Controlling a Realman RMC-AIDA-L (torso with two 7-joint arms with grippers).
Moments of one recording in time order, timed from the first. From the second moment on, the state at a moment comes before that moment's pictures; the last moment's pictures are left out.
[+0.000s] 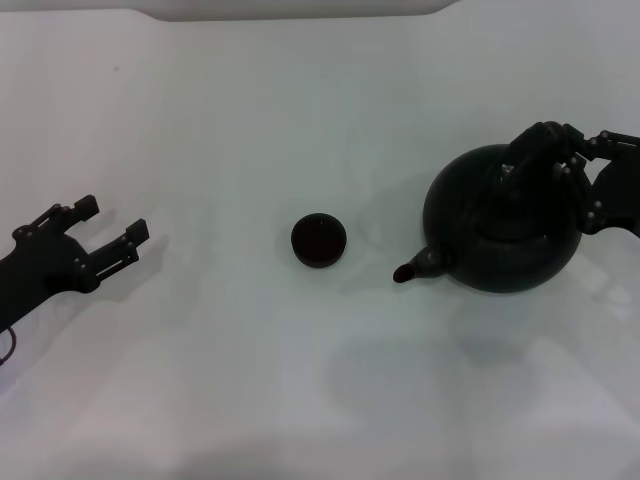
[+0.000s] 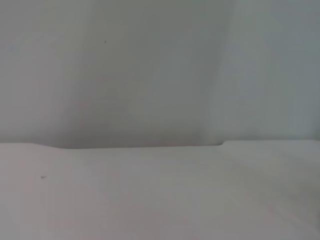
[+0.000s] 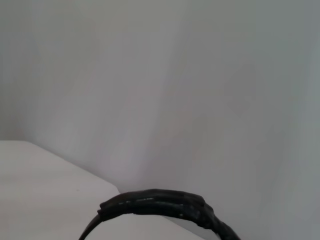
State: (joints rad) left arm -0.20 -2.07 0.87 0.36 -1.71 -1.27 2.22; right arm 0.05 1.95 -1.72 -0.62 -0.51 -1.12 0.41
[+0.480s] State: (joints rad) left arm -0.20 -2.07 0.87 0.36 -1.71 -1.27 2.22; right arm 0.05 1.96 -1.69 -0.58 -0.52 -1.16 0.38
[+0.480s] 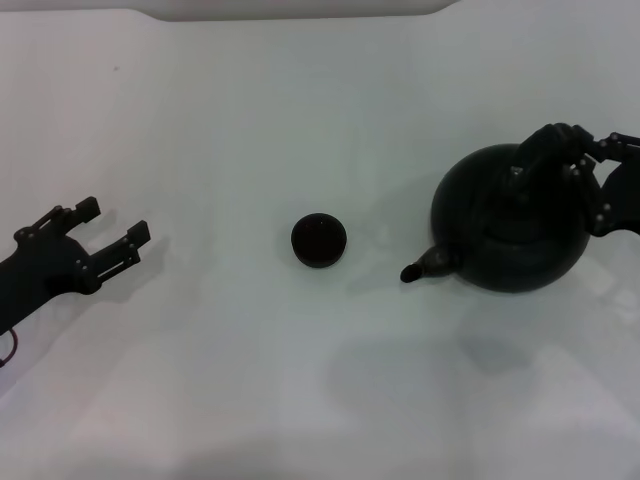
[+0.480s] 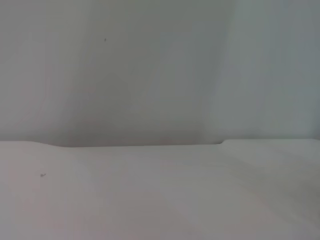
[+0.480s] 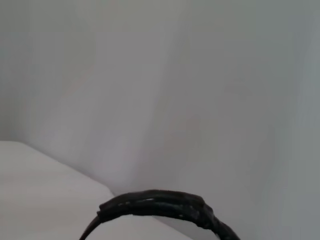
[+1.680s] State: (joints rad) left arm -0.19 -2.07 0.87 0.36 -1.71 -1.27 2.22; right arm 0.07 1.98 -1.64 -0.53 -0.51 -1.16 0.38
